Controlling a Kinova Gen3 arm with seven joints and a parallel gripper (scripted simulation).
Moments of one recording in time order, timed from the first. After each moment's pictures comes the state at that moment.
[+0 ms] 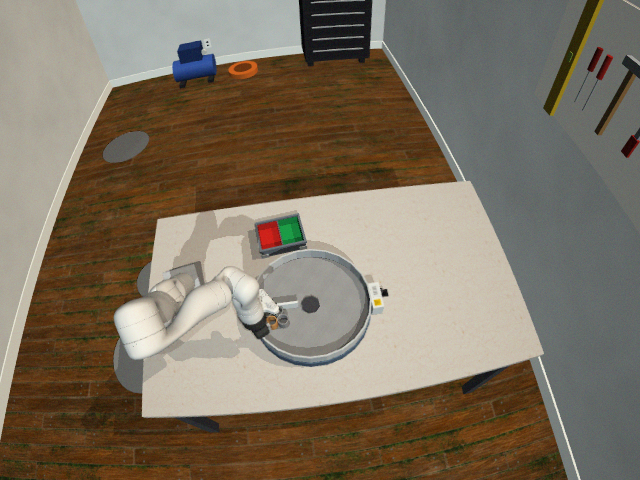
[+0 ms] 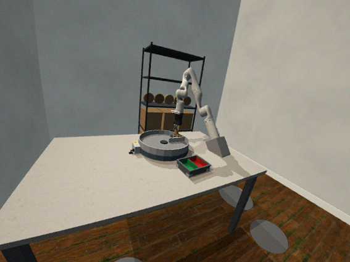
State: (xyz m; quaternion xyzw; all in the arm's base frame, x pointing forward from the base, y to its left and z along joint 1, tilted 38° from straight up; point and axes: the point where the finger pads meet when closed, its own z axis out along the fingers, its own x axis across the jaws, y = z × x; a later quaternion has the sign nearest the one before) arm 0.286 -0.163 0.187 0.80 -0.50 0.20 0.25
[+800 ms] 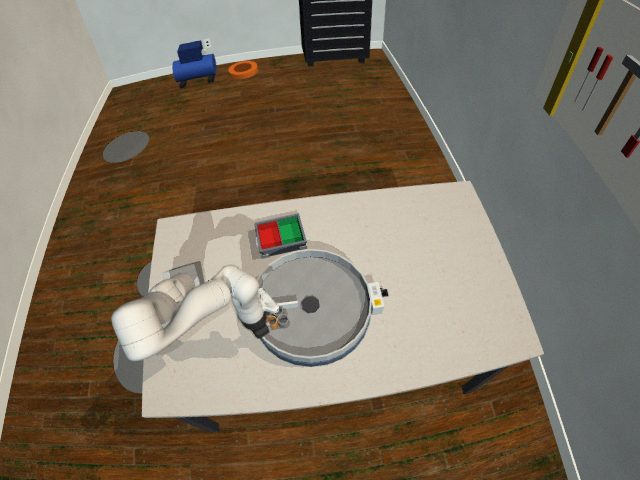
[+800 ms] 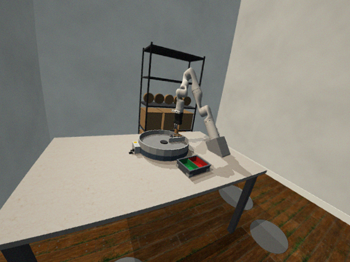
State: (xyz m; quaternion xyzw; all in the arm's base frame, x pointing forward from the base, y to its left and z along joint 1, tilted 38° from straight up) arm 0.286 -0.159 0.192 0.80 -0.50 0.20 0.25
